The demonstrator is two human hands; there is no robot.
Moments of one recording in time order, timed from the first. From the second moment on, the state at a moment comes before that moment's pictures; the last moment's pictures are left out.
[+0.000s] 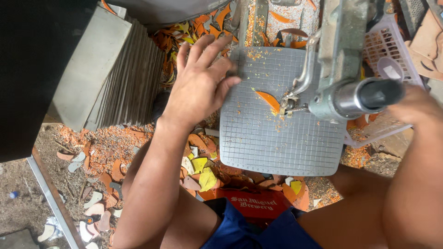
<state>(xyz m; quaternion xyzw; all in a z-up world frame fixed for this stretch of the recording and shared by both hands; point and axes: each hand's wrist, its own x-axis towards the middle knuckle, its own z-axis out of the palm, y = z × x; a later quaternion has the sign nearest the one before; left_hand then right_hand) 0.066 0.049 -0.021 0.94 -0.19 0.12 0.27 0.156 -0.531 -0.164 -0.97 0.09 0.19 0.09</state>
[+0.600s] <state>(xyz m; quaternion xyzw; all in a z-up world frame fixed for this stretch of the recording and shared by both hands) 0.063 0.063 -0.015 0.95 -0.04 0.21 0.22 0.001 -0.314 -0.346 -0.92 -0.03 0.37 0.12</state>
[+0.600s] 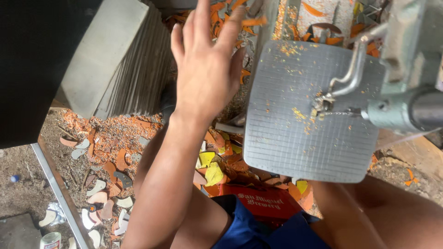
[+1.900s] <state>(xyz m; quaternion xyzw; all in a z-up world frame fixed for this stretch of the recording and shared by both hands) 0.036 0.062 -0.017 0.95 -0.11 0.11 0.28 -0.028 -0.308 -0.365 -0.94 -0.09 0.32 0.11</state>
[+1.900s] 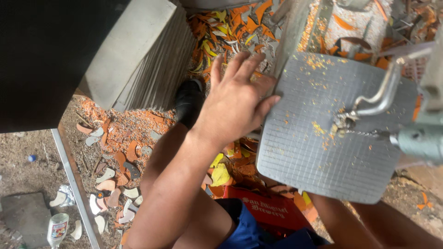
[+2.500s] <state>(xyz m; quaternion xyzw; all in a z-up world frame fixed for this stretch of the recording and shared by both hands) 0.026 0.063 -0.024 0.93 -0.13 0.11 0.31 -0.097 -0.283 -0.010 -0.82 -0.04 0.29 0.50</state>
